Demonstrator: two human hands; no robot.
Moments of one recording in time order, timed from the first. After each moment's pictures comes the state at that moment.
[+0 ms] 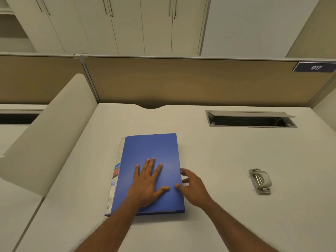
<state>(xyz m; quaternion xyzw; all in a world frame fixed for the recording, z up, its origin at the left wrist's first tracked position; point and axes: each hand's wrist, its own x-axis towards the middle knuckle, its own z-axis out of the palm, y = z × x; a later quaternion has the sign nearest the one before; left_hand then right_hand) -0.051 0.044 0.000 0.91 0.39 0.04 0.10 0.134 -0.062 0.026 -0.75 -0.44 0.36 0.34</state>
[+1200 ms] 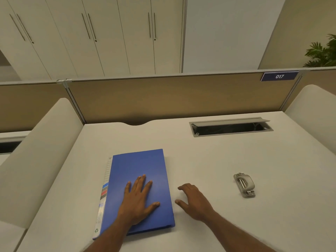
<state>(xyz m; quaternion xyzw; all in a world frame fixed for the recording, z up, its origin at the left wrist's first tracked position) -0.044 0.047 -0.009 0.93 0.37 0.02 0.03 0.172 -0.094 0.017 -0.77 -0.56 0.22 0.19</state>
